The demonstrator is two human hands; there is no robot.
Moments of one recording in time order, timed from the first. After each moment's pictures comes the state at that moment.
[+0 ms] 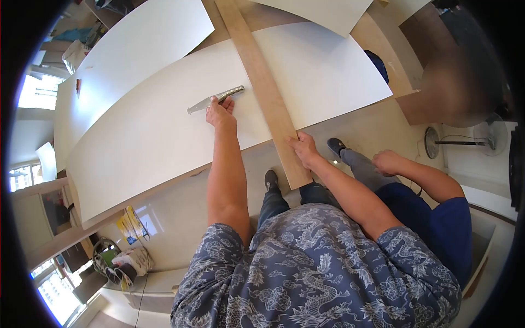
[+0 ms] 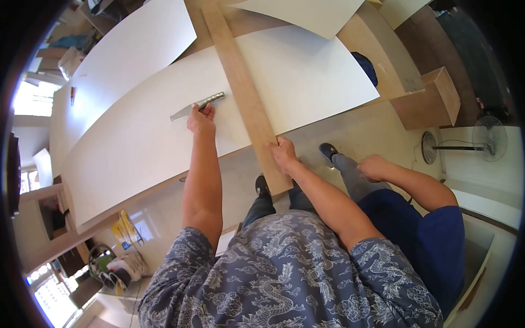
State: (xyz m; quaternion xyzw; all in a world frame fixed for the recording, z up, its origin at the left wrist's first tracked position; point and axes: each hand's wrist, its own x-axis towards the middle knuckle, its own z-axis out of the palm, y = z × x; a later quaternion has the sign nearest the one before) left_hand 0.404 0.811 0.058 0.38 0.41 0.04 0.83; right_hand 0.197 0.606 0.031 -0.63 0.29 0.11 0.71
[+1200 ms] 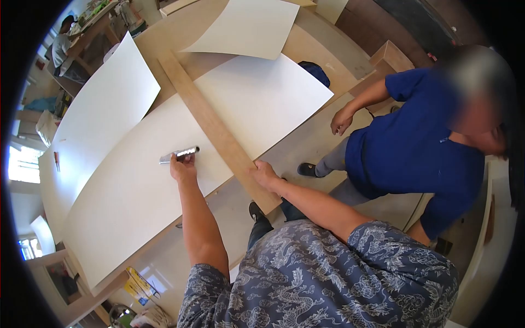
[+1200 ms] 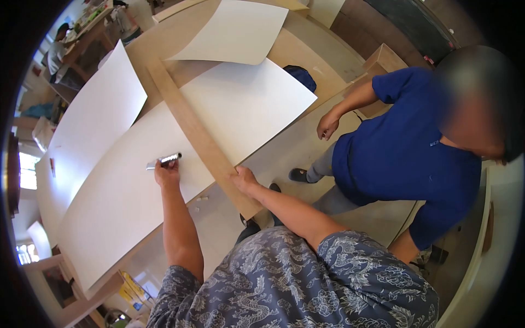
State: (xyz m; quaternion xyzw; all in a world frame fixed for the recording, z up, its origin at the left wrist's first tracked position) left_hand 0.405 0.838 0.029 0.33 0.34 -0.05 0.88; right_hand 0.198 0.609 0.038 -0.70 0.30 0.09 0.64
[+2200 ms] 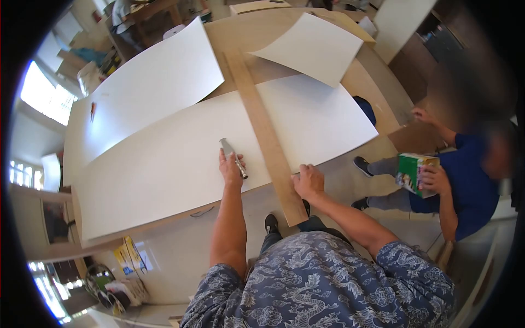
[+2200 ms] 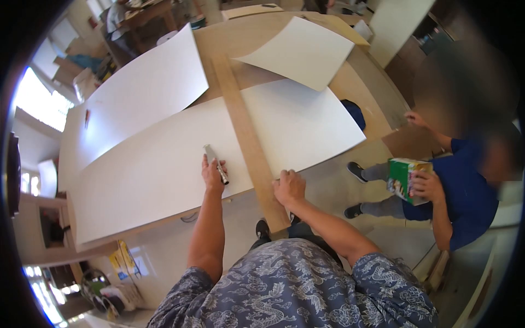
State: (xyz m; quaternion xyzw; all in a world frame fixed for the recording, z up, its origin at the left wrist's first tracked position) left_hand 0.345 0.821 0.068 0.53 0.23 -0.08 0.81; right_hand 0.210 0.591 0.122 -0.98 0.14 0.04 0.16
